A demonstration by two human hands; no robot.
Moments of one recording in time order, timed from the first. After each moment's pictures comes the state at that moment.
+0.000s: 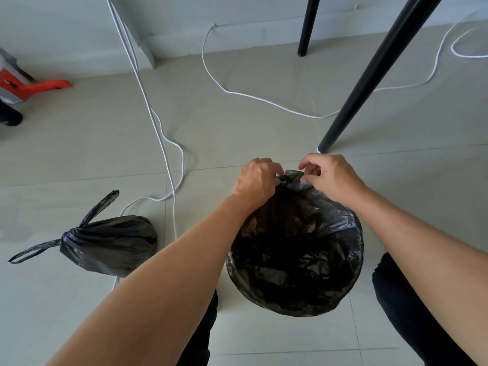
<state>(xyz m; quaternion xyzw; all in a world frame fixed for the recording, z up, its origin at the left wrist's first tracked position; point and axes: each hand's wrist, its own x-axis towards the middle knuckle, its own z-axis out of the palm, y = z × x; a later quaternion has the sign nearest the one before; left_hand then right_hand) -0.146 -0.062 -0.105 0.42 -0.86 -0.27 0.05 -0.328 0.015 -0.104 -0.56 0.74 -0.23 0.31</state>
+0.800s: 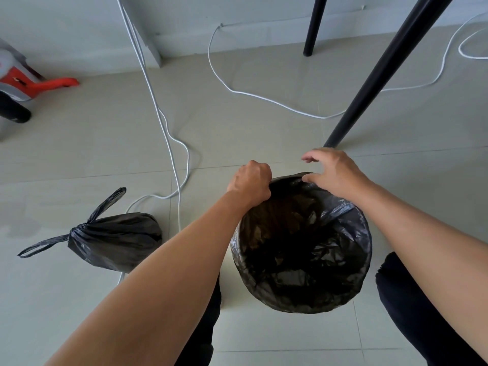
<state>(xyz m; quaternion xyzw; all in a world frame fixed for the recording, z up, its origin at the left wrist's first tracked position) -0.130 -0.068 -0.094 0.48 -0.84 -0.24 -0.08 -0.330 0.005 -0.100 -0.60 0.73 -0.16 0.29</state>
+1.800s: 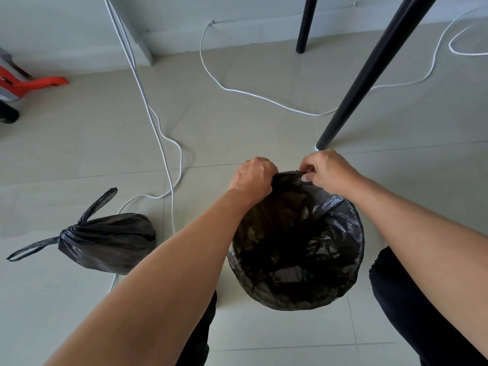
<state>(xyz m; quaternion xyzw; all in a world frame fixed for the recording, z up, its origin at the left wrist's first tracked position) -0.146 -0.066 -0.104 0.41 -0.89 -0.21 -0.04 -0.335 0.001 -0.106 -0.58 0.75 -0.08 0.29</state>
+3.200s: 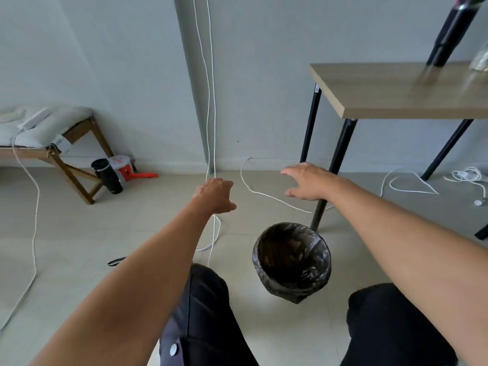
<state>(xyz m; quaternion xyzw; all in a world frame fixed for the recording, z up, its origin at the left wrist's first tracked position) 0.048 0.044 0.222 0.53 -0.85 -0.07 -0.01 -0.198 0.118 0.271 -0.72 0.69 0.03 0.09</state>
